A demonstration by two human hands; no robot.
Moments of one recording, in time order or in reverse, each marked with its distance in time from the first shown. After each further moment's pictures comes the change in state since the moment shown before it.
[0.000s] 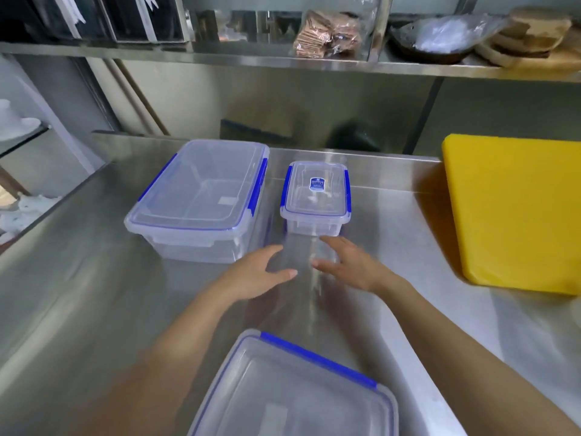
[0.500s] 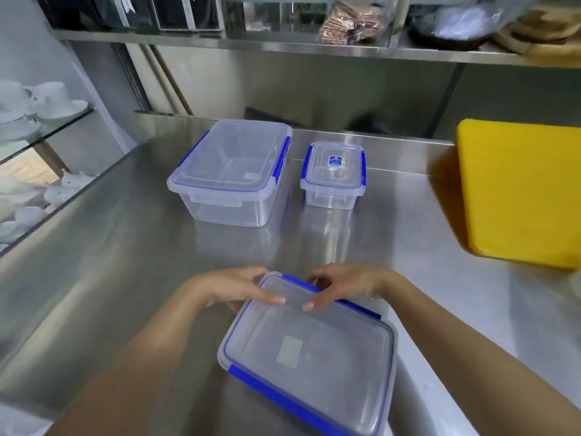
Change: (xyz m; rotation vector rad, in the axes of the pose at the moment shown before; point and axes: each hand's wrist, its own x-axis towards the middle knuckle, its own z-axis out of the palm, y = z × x) left_hand -0.109 -0.036 0.001 -0.258 -0.393 -0.195; right_hand -0.079 -0.046 0.040 0.073 -0.624 -0.021
